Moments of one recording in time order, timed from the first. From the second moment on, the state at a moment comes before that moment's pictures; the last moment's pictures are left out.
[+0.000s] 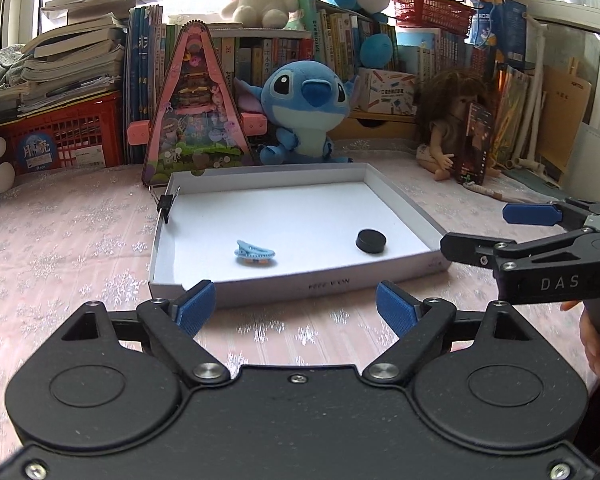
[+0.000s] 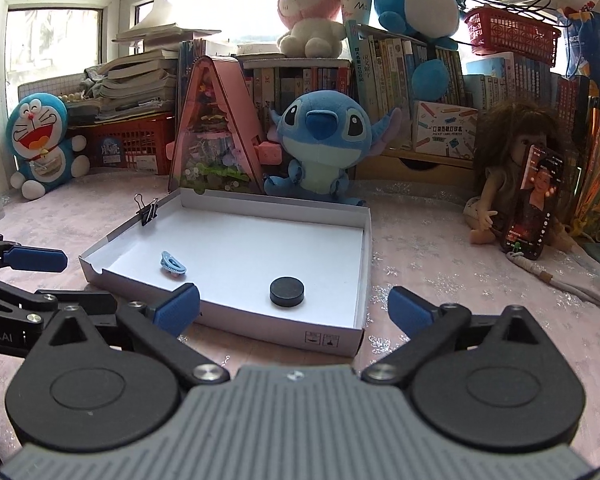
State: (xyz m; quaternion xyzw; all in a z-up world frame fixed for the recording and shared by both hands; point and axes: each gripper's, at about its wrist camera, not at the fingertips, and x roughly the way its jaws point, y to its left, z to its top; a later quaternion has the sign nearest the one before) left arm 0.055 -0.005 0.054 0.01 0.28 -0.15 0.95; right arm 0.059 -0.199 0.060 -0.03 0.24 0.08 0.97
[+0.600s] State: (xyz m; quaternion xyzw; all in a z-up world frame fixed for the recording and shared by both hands) left arm 0.002 0.018 0.030 0.02 0.30 -0.15 0.94; right arm -0.009 -0.212 0.029 -0.04 0.21 0.05 0.98
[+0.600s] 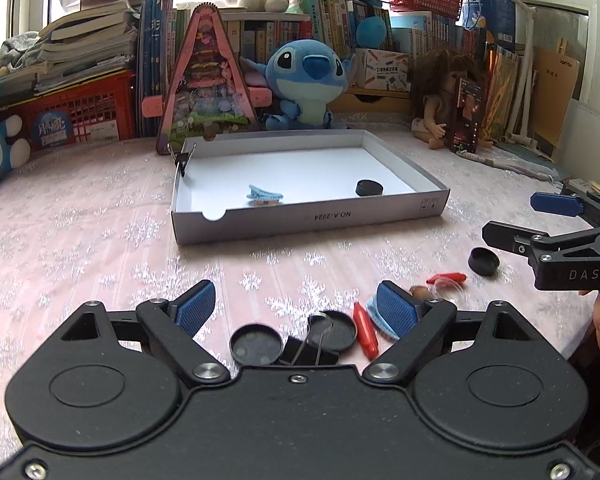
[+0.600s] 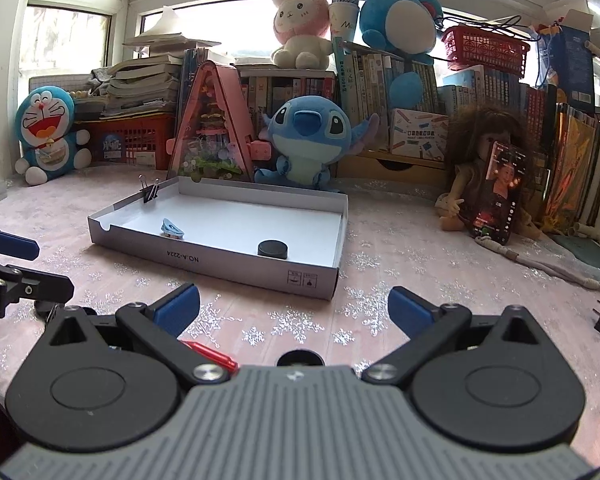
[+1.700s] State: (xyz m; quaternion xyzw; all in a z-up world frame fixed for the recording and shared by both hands) left arm -0.022 0.015 -0.003 0.04 0.31 -0.18 0.93; right arm -0.009 -0.217 -0.002 -0.07 0.27 0.02 0.96
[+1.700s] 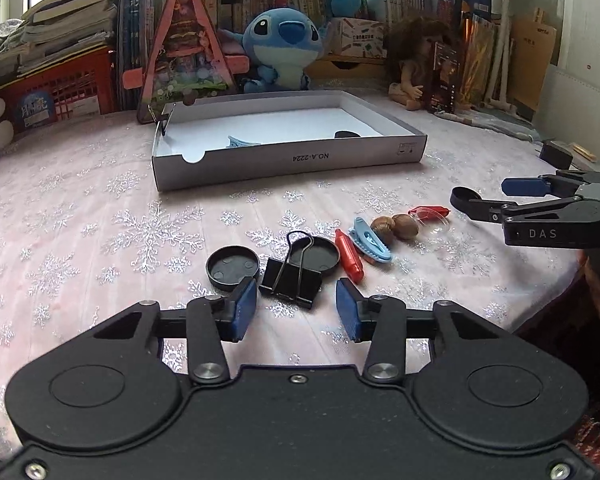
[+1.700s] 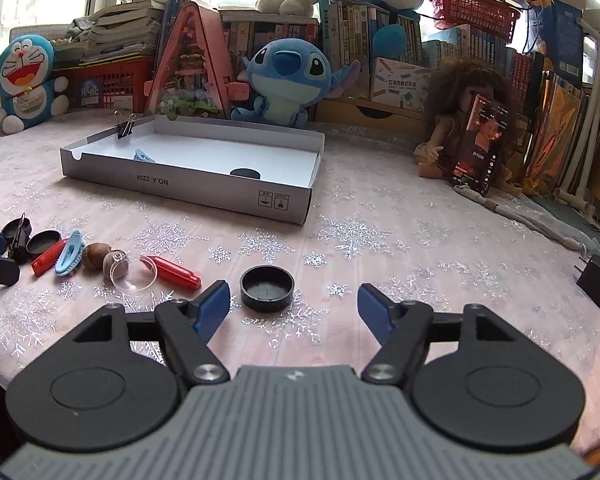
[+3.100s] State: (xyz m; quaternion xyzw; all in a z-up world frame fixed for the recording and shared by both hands) left arm -0.017 0.024 0.006 0.03 0.30 -0.14 0.94; right arm -0.011 -0.222 -0.003 -0.02 0.27 0.04 0.96
